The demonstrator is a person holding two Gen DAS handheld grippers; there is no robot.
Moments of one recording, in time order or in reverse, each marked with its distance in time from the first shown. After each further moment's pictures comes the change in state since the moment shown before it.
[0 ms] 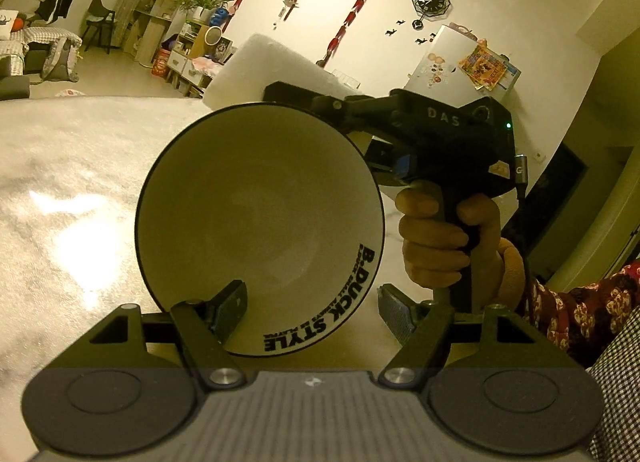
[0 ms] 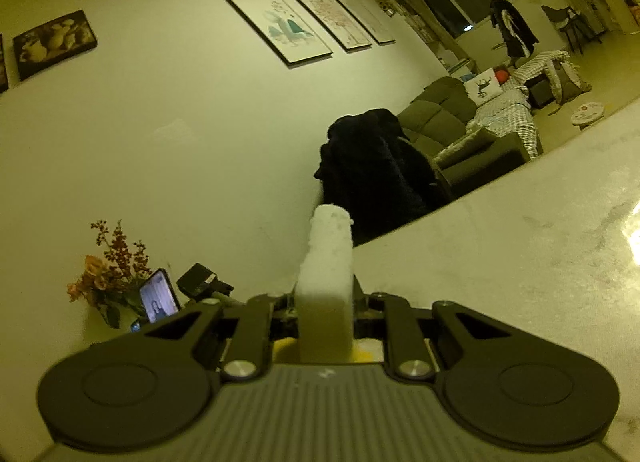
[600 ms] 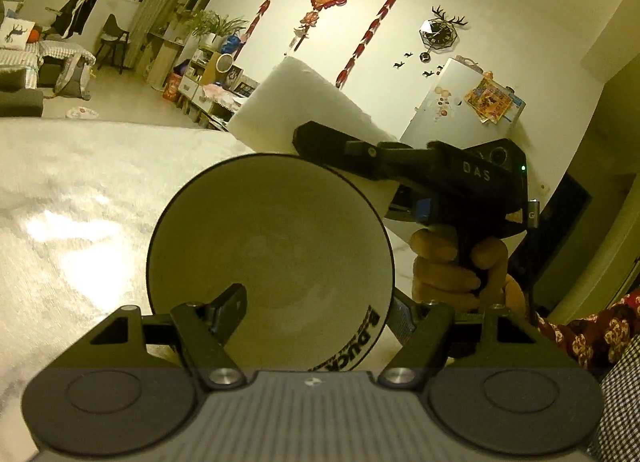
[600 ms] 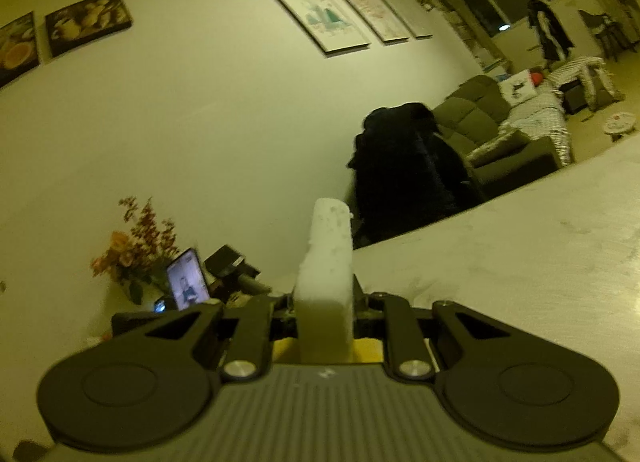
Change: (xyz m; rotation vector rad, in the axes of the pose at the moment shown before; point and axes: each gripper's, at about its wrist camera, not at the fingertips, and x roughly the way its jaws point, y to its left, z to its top) left arm -0.014 0.007 0.006 -0.012 -0.097 0.014; right arm 0.000 0.012 -0.002 -0.067 0.053 0.109
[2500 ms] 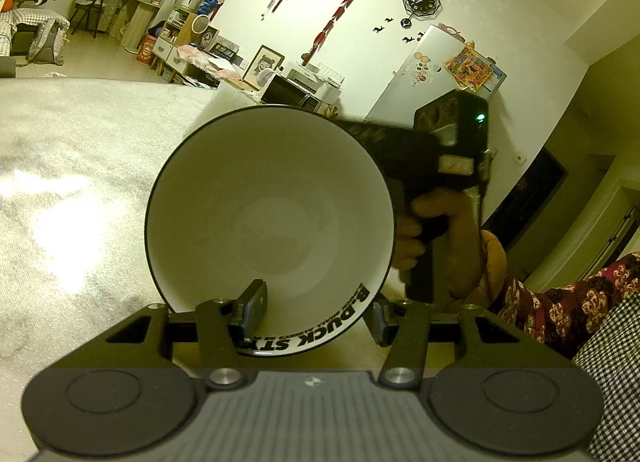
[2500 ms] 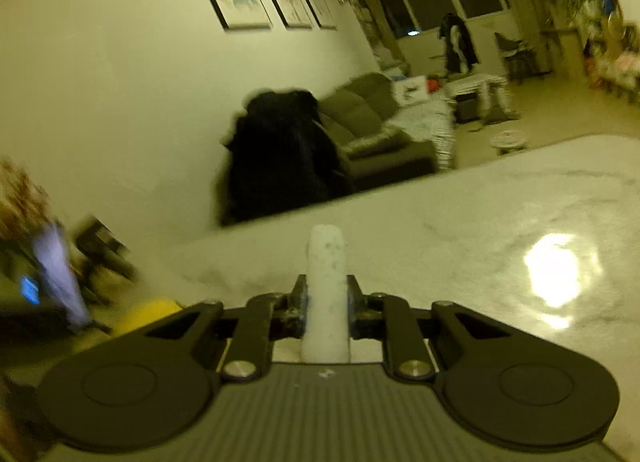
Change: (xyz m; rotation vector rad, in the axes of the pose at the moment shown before) left arm 0.009 0.008 -0.006 -0.014 0.127 -0.088; right arm -0.003 -0.015 0.010 -0.019 0.010 -0.364
